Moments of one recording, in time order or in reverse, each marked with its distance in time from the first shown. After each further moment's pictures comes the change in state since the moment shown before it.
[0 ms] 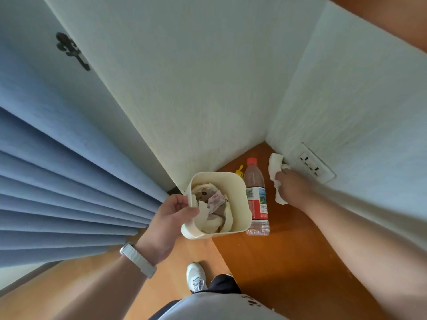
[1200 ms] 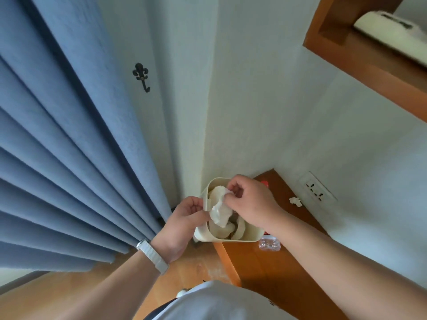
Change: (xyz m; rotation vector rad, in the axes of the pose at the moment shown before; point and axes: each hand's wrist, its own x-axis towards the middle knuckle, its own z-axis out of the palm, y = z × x) left_hand -0.022 0.015 -0.048 -0.081 -0.159 0.159; right_hand -0.117 -0.226 -0.129 0.591 0.166 -0.223
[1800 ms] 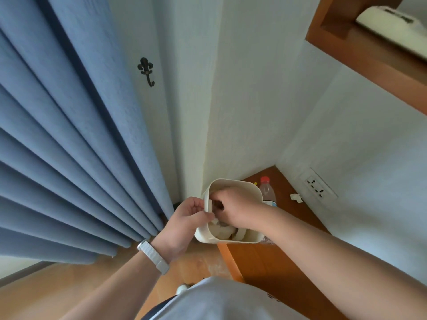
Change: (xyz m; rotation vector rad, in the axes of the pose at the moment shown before) left_hand -0.020 -0.005 0.004 0.010 0.021 -0.006; right_hand 0.015 0.007 0.039 -0.472 -0.318 -0.233
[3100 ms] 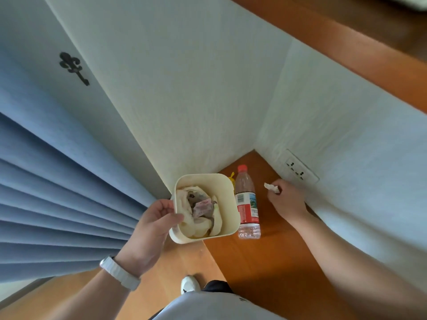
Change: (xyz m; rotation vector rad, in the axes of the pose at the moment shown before) left_hand 0.022 0.003 0.034 -0.018 0.083 -0.066; right_hand -0.065 0.222 0.074 0.529 0.464 0.643
